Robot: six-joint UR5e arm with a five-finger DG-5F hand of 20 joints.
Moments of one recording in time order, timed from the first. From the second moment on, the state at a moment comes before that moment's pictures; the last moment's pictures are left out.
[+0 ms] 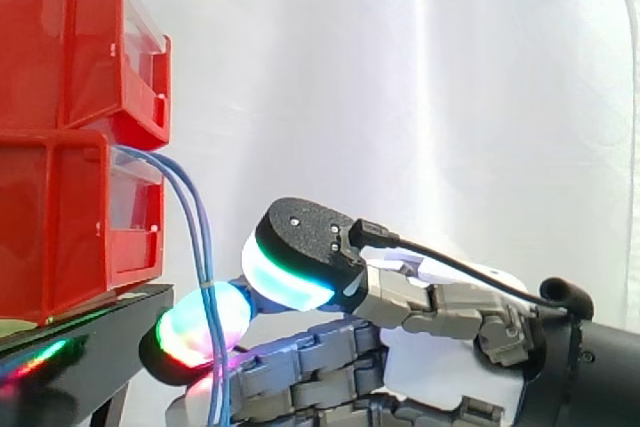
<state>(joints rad) 0.14 -2.49 -1.21 -2.30 -1.20 -0.33</state>
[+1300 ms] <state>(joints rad) 0.16 -2.53 -1.24 -2.17 -1.12 -0.34</state>
